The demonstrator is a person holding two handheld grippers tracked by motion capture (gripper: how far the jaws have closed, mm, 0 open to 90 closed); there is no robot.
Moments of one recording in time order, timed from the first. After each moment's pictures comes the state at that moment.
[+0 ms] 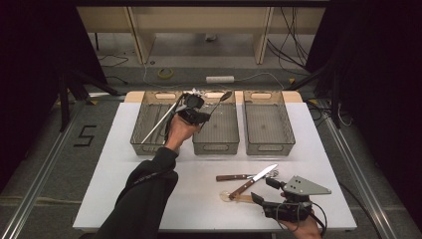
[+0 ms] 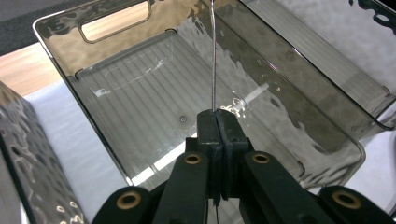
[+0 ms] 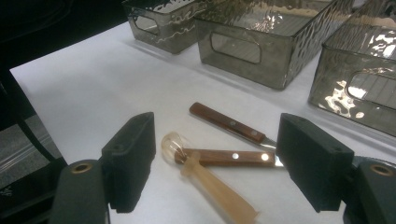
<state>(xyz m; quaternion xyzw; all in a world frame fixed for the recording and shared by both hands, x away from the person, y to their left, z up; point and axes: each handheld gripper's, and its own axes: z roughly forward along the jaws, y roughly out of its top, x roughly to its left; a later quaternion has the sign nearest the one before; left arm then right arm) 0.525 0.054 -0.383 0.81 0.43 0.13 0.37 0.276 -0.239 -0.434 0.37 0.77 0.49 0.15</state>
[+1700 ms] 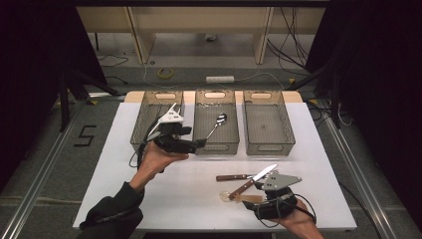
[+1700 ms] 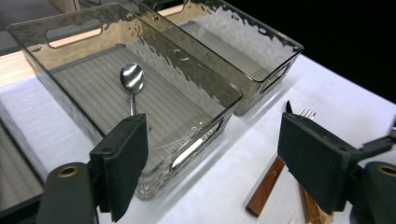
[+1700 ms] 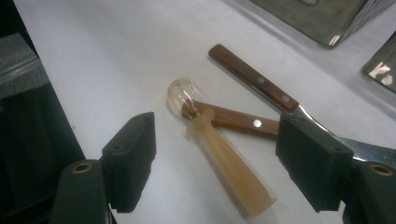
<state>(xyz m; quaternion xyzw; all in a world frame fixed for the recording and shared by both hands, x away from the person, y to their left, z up) 0.415 0.118 -0.376 0.79 0.36 0.11 0.50 0.300 -0.214 -0.446 0.30 0.87 0.38 0.11</state>
